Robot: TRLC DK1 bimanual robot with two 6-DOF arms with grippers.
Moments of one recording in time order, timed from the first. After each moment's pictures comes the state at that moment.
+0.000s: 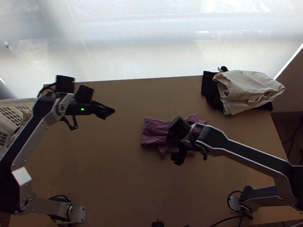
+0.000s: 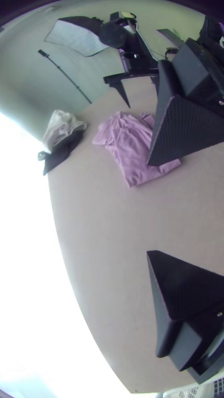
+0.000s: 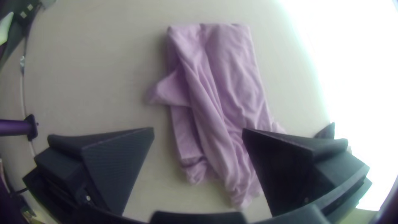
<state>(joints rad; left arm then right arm) -0.15 1.57 1.43 -0.76 0.51 0.19 0.90 1.49 1.14 -0.77 0.14 -0.35</state>
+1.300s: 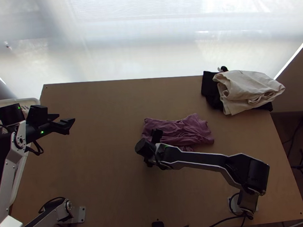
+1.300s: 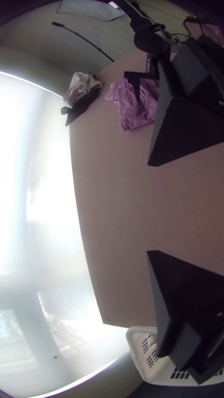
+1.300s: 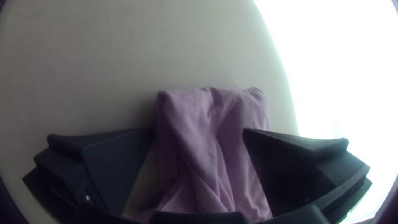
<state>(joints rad) 0.25 1.14 1.09 -0.69 0.47 0.35 1.11 1.90 1.15 -0.17 0.52 -0.41</state>
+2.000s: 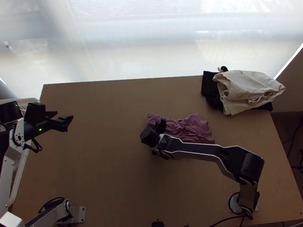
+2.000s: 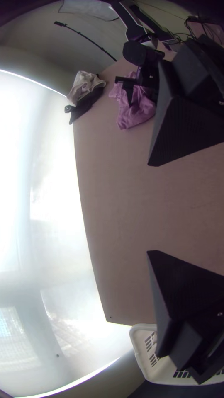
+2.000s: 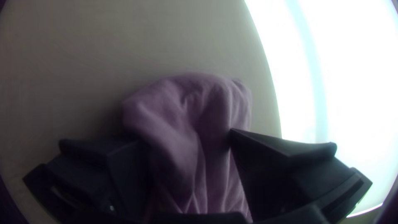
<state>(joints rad) 0.27 1.17 1.12 -0.67 0.49 0.36 0.99 1.97 1.16 -0.06 0.61 -0.55</state>
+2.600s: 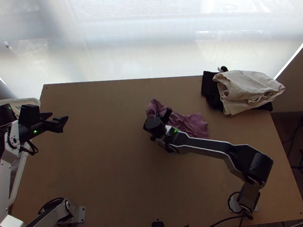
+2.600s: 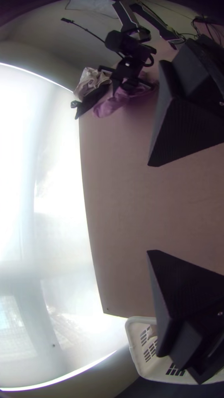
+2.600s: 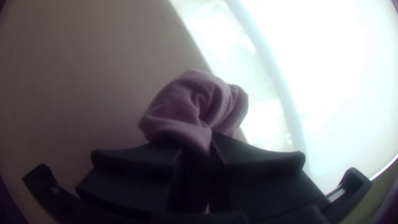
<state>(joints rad) 0.33 1.14 1.11 -0.68 0.50 0.36 0.93 1.89 1.17 0.16 0.68 -0.59</state>
